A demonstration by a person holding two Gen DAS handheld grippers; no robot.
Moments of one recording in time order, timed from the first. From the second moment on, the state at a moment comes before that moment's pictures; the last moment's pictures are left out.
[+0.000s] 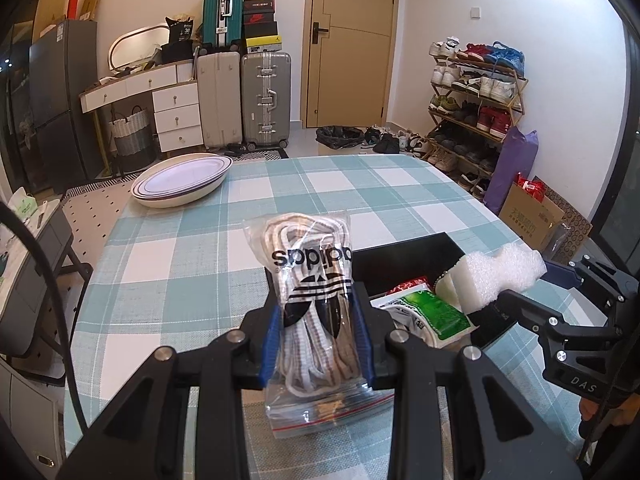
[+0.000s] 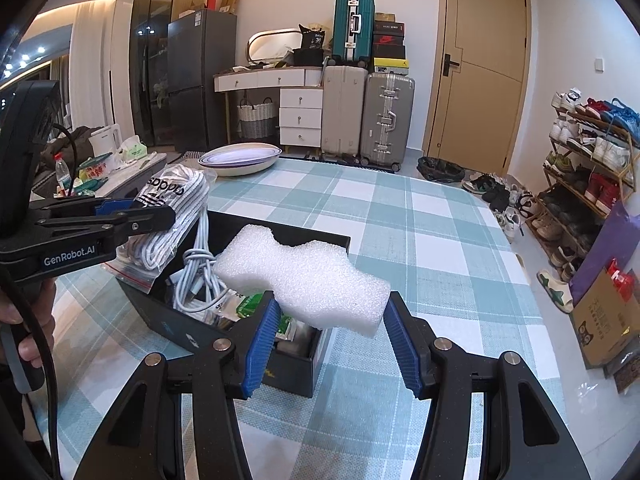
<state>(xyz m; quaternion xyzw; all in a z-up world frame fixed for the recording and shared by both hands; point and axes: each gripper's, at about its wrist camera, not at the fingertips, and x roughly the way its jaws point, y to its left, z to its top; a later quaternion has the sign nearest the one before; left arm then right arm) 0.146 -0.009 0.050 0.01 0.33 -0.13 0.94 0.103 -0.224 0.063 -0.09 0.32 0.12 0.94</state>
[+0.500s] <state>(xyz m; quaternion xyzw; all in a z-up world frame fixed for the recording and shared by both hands) 0.154 -0.031 0.036 0.03 0.34 -0.16 0.93 0.135 -0.202 0.046 -0.13 0.33 0.13 0.93</state>
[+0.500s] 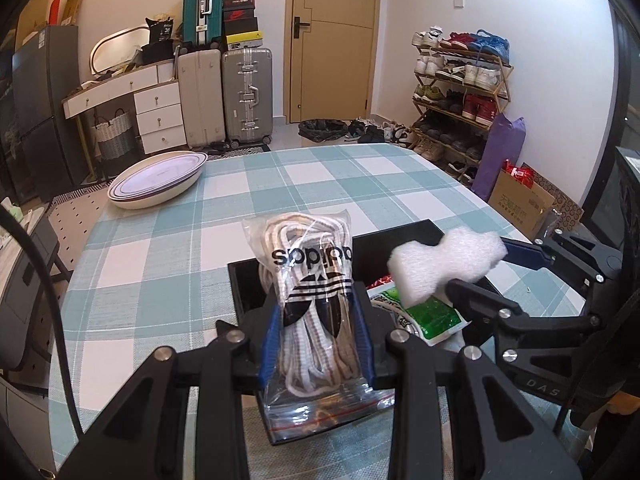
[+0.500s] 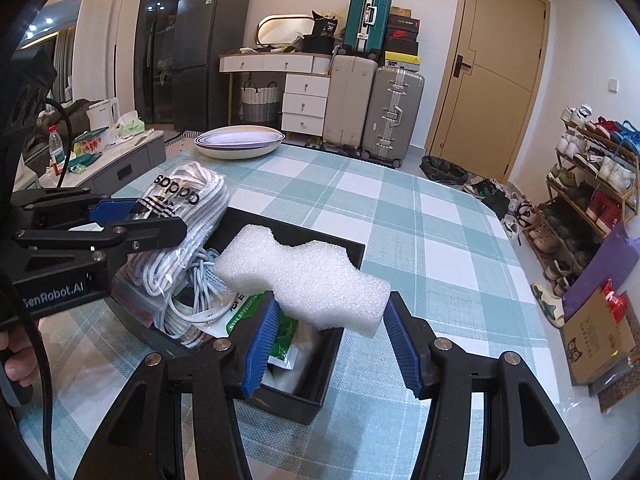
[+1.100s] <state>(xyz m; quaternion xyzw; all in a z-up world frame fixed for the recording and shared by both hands) 0.160 -0.035 0.031 0.04 0.34 -0.16 0.93 0.148 -0.178 0.035 -0.18 0.33 0.12 0.92</state>
